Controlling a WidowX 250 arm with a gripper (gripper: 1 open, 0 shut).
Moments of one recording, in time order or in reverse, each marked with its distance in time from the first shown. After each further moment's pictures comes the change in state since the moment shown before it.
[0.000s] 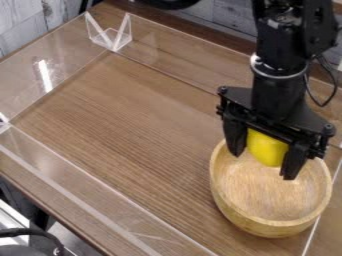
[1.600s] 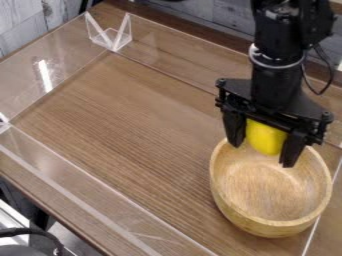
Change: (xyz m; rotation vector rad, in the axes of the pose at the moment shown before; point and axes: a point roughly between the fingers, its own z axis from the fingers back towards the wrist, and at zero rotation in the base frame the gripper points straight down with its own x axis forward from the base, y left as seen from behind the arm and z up) arm 0.011 0.007 0.002 0.006 -0.024 0.050
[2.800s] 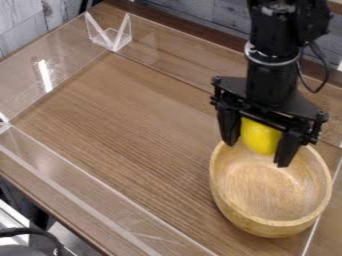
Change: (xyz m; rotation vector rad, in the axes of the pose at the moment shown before) arm -0.005 0.003 0.005 0.005 0.019 -0.014
